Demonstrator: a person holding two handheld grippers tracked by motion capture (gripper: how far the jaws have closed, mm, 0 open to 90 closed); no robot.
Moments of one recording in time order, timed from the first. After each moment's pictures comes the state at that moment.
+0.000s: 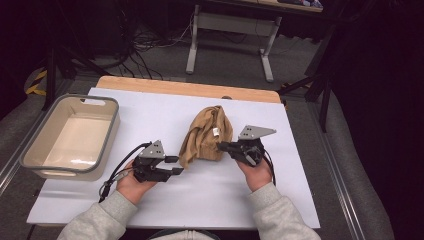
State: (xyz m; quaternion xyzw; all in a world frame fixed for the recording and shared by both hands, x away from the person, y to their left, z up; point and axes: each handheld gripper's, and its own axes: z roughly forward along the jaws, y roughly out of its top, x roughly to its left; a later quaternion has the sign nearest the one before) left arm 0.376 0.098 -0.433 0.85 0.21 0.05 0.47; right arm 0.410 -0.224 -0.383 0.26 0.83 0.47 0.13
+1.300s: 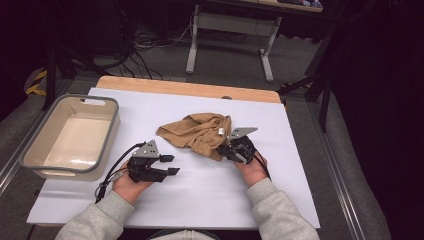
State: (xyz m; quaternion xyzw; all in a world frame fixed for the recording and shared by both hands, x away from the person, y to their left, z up) left arm 0.376 0.107 -0.437 0.85 0.22 0.05 0.48; right arm 0.444 -0.223 -0.440 0.29 0.88 0.36 0.13
